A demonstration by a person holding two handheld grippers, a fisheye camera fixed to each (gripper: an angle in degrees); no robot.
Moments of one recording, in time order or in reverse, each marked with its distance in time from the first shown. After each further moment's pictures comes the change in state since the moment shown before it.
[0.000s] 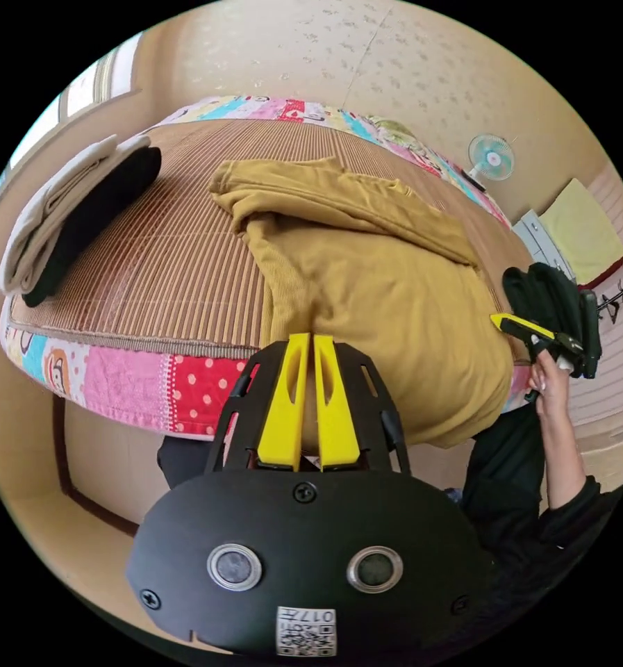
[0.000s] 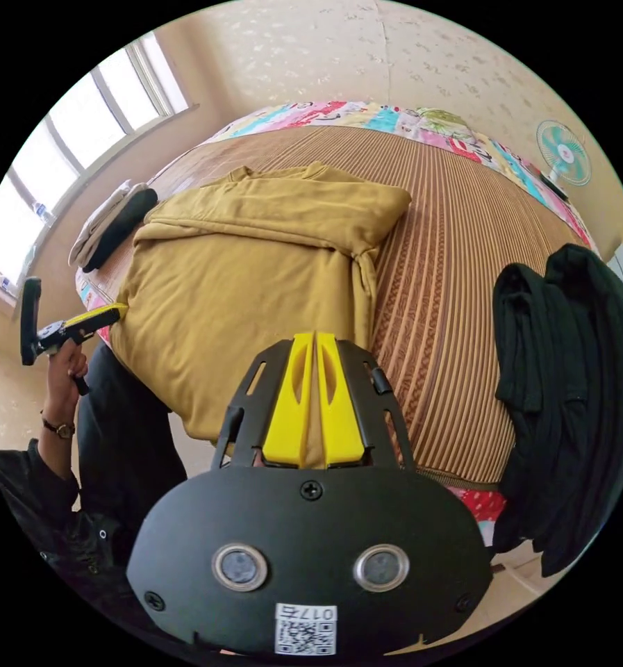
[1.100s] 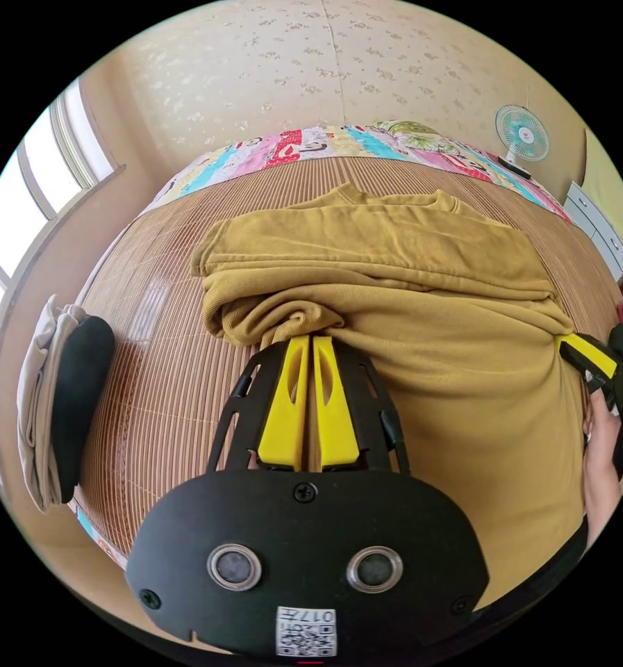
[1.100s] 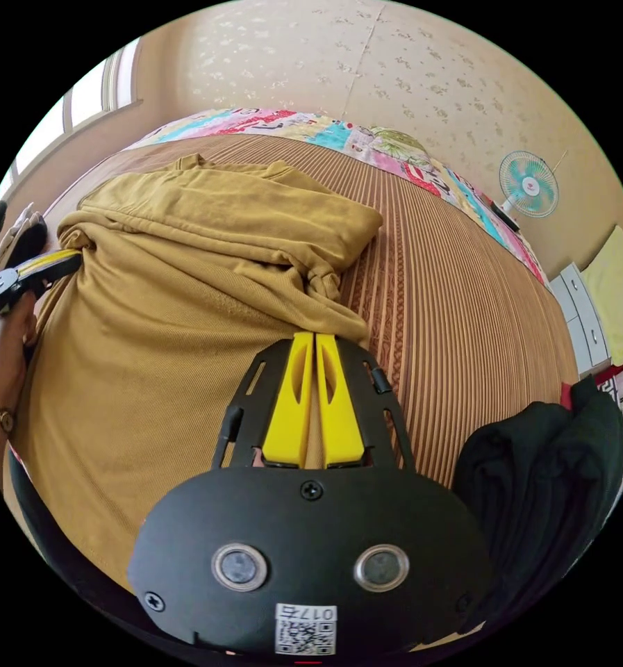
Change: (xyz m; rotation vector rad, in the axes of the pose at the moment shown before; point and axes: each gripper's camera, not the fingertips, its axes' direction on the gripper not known) left arm 0.030 -0.217 0.102 0.098 -0.289 0.100; right arm 0.038 -0.079 0.037 0.120 0.288 0.068
